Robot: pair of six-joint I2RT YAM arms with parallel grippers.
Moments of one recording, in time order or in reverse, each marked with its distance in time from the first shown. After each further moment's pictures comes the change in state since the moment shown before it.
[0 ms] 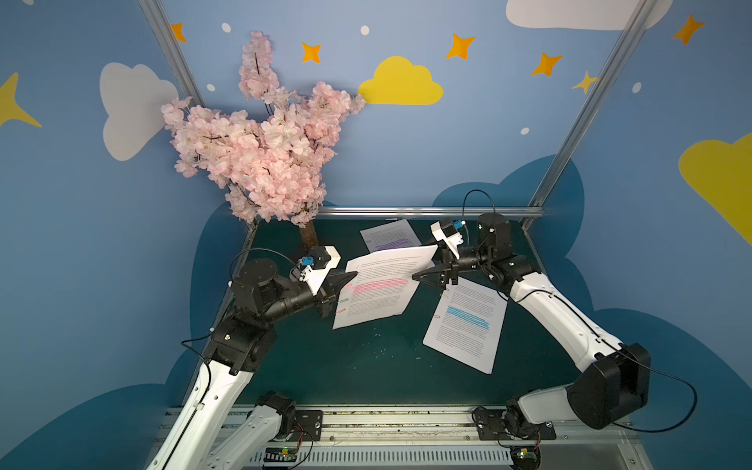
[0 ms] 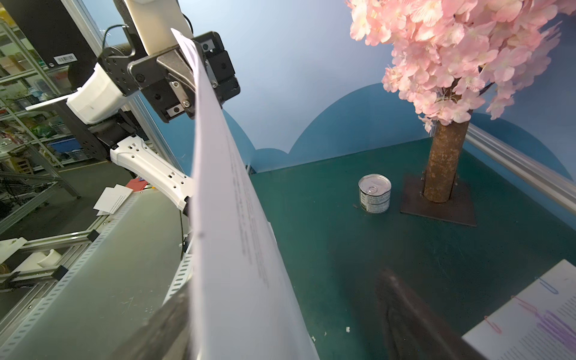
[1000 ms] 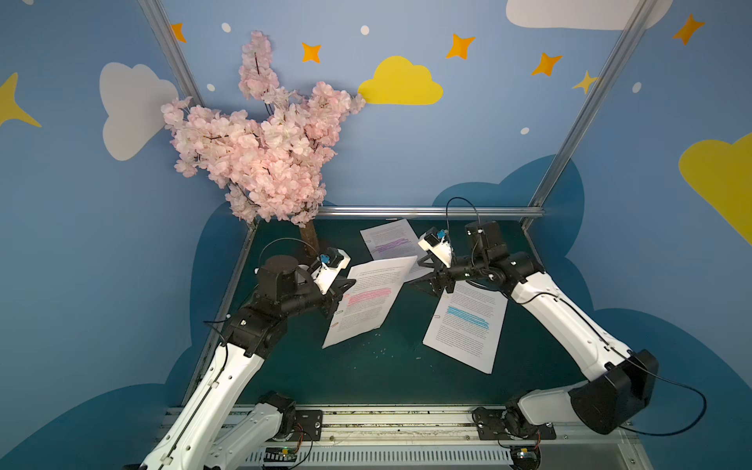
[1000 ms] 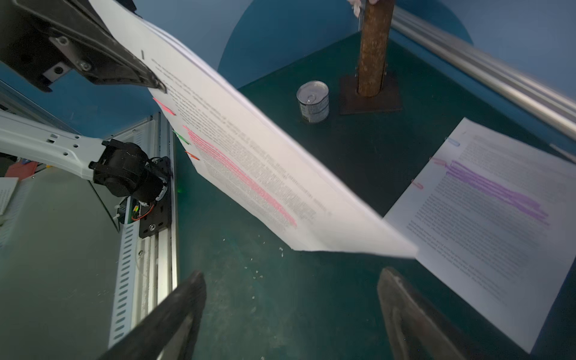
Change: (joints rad) left arm -0.023 0.072 -0.021 -0.173 -0.115 0.069; right arm 0.080 -0.035 0.060 -0.386 0.465 -0.150
